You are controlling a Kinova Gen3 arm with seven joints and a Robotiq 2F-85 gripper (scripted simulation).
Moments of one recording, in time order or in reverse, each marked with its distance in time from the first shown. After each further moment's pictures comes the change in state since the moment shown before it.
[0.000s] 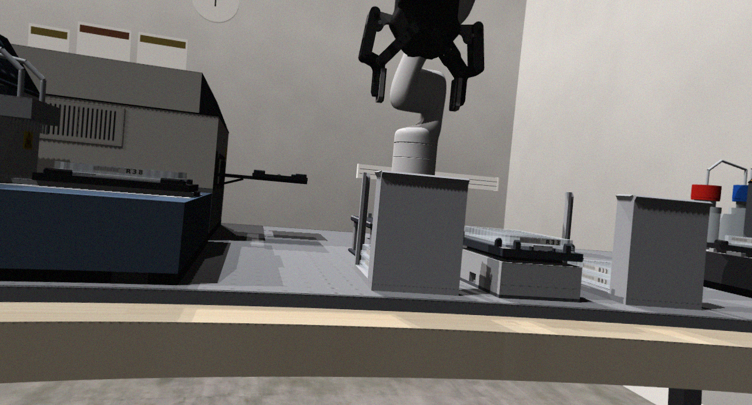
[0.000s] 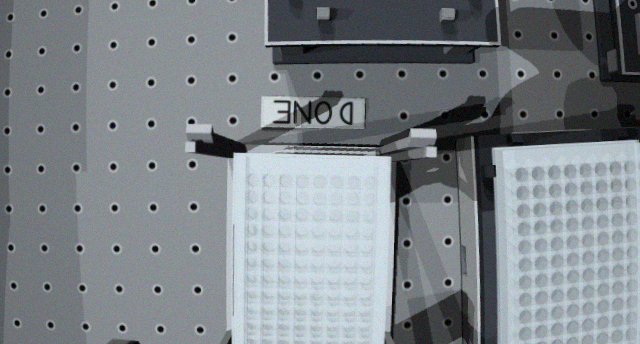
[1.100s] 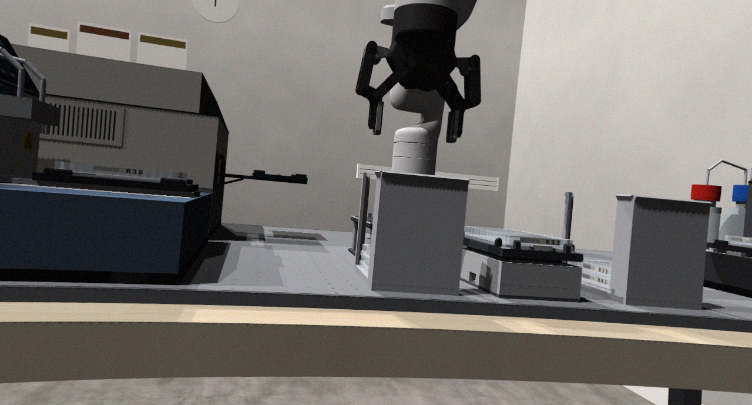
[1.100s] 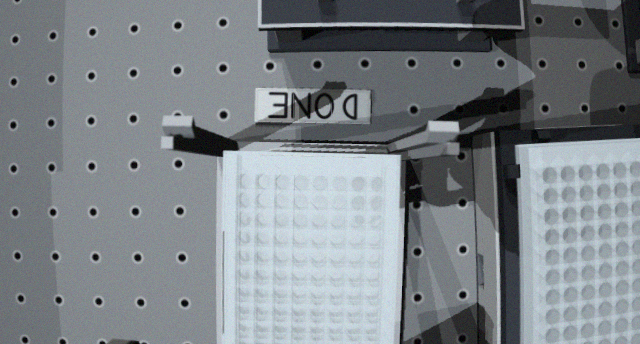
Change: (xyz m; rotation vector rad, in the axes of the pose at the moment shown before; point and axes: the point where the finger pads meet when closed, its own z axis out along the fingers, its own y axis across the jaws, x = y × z) arm 0.000 0.000 0.038 0.000 0.000 0.000
